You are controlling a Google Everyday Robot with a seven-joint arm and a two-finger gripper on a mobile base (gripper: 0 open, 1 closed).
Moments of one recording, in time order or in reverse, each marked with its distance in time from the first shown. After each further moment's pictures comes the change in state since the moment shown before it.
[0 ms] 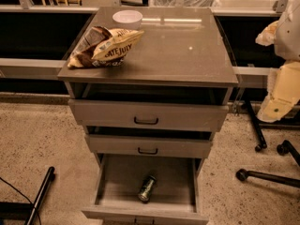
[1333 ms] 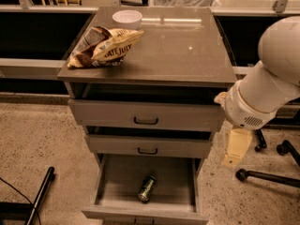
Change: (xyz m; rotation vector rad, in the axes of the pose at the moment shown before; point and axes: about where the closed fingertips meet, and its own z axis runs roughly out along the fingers) arm -0.006 0.055 0.156 -0.151 -0.047 -0.082
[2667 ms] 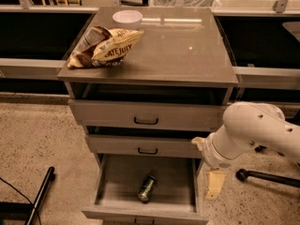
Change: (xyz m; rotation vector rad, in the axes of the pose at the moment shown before) arm 0.030 0.029 0.181 -0.117 -0.077 -0.156
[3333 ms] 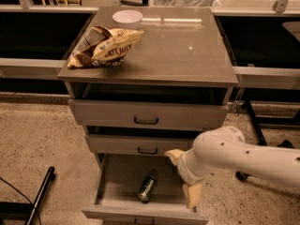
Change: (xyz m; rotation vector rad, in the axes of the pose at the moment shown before) arm -0.035 -0.001 0.089 0.056 0.000 -0.330
